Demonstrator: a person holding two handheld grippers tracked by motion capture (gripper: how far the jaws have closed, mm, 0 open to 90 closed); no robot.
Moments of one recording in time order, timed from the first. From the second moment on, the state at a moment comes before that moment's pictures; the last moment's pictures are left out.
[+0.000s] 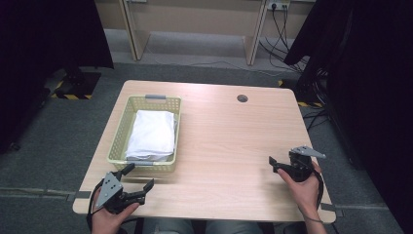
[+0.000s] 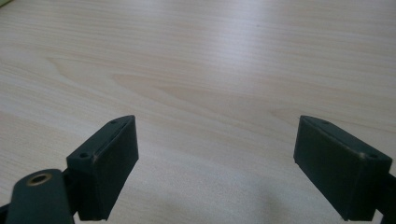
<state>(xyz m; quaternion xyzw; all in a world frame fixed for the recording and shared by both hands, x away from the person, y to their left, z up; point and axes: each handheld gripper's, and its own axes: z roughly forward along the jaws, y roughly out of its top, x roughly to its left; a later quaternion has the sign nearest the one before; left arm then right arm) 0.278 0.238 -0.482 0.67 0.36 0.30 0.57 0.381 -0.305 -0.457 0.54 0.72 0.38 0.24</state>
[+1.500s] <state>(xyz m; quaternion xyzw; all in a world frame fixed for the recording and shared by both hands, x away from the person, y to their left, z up) 0.277 0.237 -0.483 0.67 0.36 0.31 0.57 0.373 -0.303 -0.474 0.53 0.72 0.37 0.26</state>
